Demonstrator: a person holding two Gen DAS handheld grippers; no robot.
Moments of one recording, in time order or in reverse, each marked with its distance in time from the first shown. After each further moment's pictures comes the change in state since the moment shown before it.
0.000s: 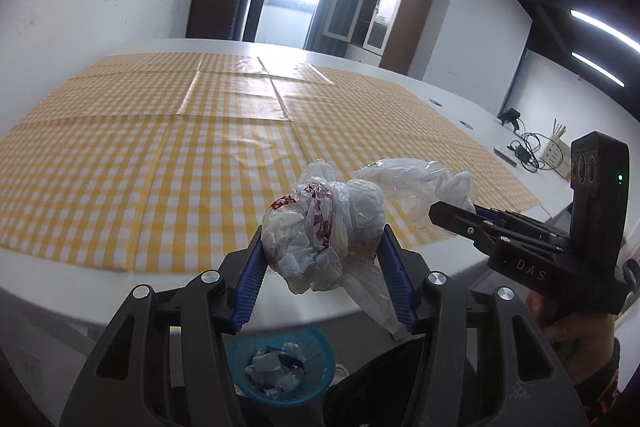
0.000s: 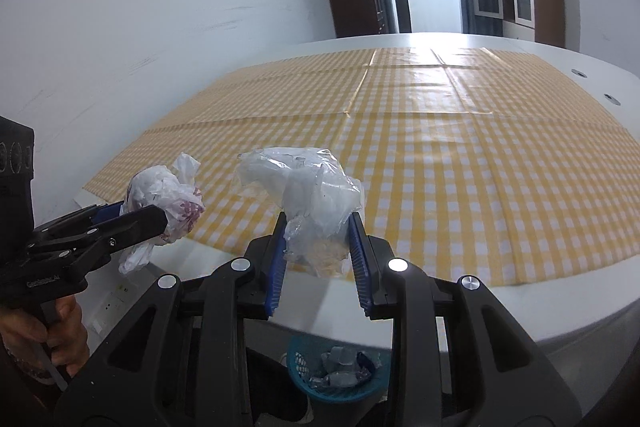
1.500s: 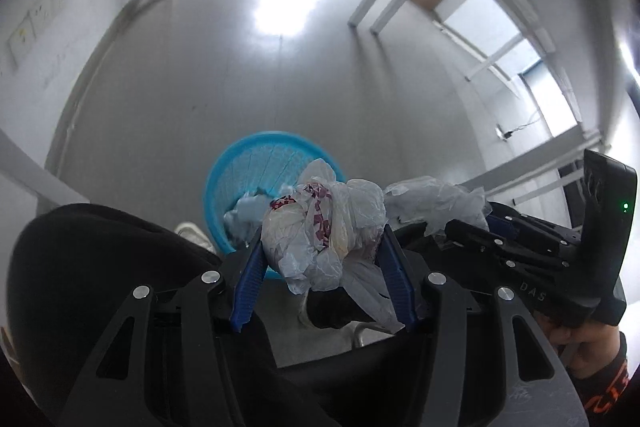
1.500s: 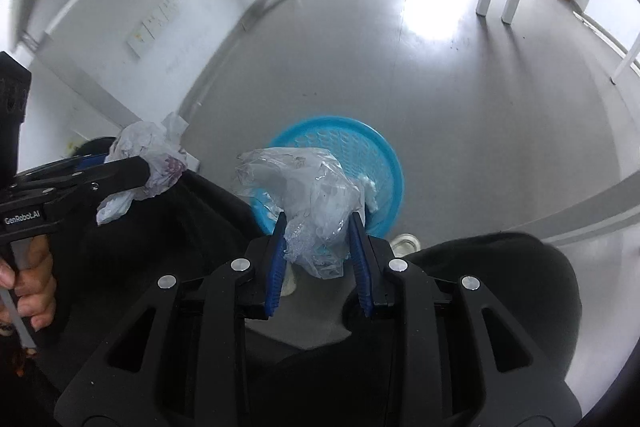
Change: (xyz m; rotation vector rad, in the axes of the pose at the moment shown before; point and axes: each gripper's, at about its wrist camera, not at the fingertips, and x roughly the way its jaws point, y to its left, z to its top) left arm 0.143 0.086 -0.208 -0.268 0.497 0.005; right arm 0.143 -0.020 -0.220 0.002 0.565 -0.080
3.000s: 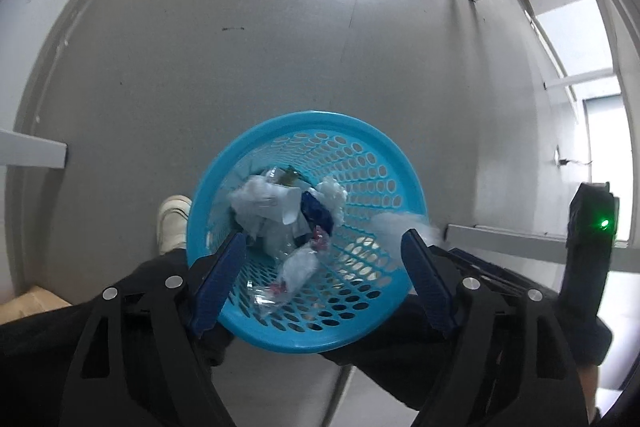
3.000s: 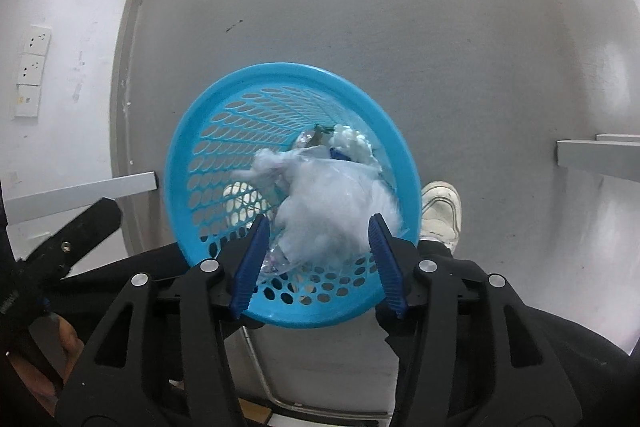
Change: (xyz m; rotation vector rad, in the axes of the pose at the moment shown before) left arm 0.179 0.059 0.074 -0.258 0.239 0.107; right arm 0.239 -0.095 0.061 0.393 0.386 0.080
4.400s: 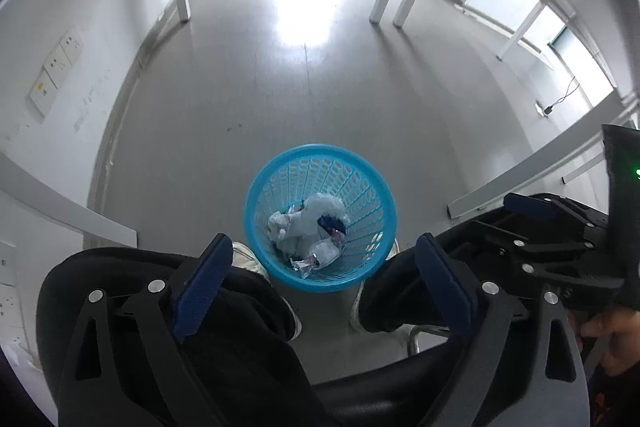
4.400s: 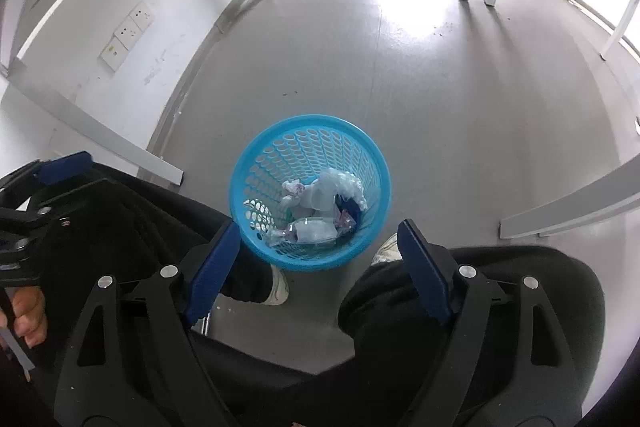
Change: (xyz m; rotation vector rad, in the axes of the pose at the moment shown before) left arm -0.179 -0.046 -0.138 0.364 -0.313 0.097; right arm -0.177 0.045 -0.161 -0.298 -0.393 -0.062
